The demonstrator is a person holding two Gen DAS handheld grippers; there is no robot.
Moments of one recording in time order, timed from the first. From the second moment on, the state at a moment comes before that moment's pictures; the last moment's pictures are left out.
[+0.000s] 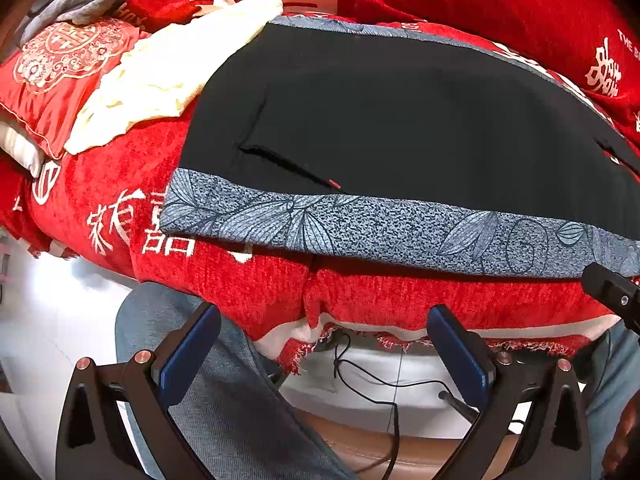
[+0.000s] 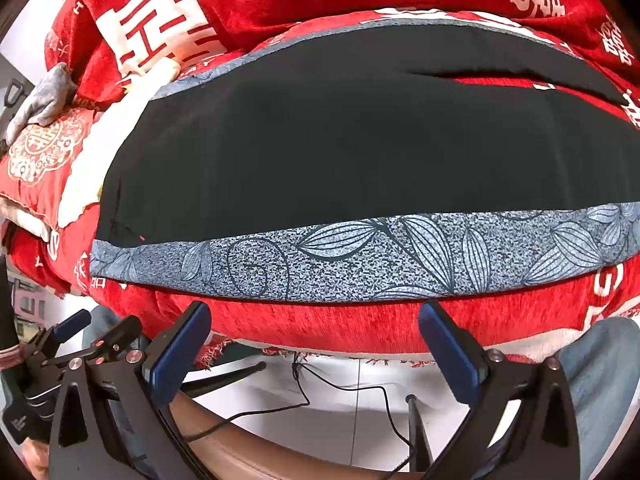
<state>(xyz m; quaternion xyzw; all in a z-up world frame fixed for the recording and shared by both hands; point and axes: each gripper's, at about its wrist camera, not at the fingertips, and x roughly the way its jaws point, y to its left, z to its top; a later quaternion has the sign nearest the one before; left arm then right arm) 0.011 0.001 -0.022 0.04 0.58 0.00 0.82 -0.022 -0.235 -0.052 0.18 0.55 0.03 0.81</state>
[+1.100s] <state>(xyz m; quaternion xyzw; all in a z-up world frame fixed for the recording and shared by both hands) 0.015 0.003 -0.025 0.03 0.58 0.01 0.81 -0.023 -0.239 -0.058 0.19 0.56 0.03 0.81</state>
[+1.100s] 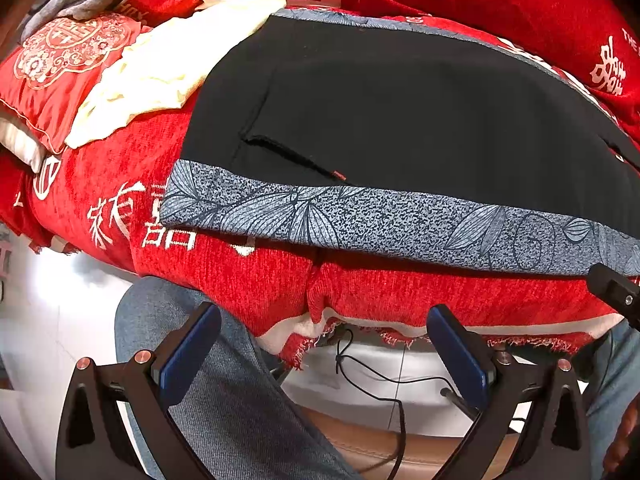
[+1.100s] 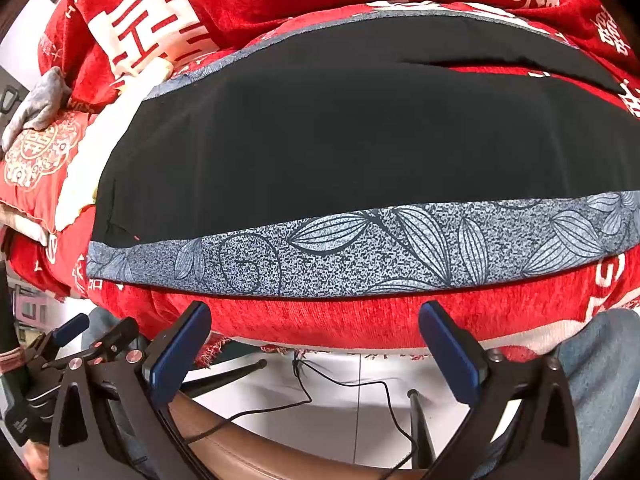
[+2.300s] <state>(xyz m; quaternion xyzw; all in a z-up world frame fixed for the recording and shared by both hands) 0.038 0.016 -0.036 0.02 0.59 0.01 0.81 -0.017 -0.254 -0.063 0.26 0.53 0.05 0.80</state>
